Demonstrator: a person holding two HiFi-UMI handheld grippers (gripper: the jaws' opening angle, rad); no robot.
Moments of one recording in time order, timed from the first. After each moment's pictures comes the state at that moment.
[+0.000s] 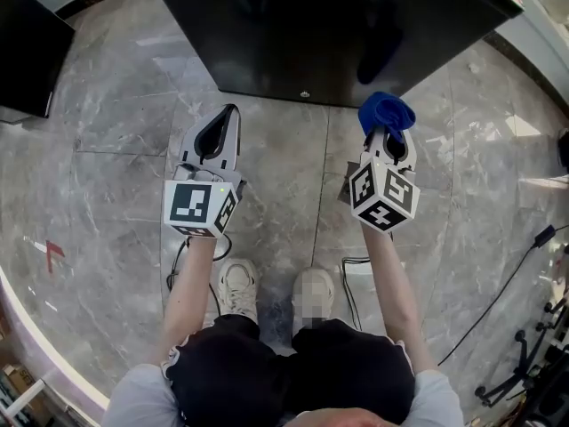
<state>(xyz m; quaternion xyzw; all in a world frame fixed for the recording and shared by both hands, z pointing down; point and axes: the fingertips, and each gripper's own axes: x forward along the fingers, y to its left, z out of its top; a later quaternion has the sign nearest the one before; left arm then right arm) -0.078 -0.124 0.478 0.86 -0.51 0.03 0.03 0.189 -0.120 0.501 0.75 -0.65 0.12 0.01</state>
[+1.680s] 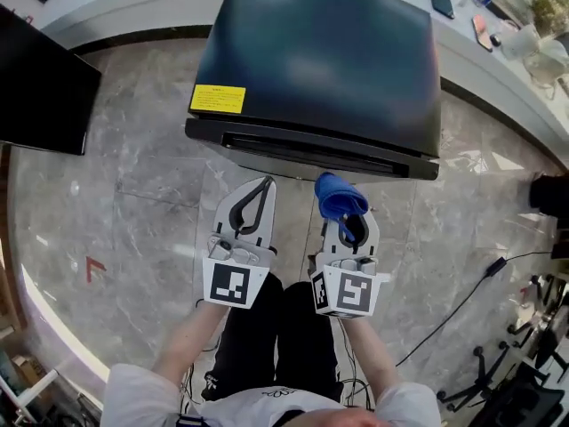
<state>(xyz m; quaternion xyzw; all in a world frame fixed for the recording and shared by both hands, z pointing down) -0.022 -0.180 0.210 0.86 -0.50 -0.02 0.04 0.098 -0.157 0.242 0.65 -0.75 0.12 0.05</state>
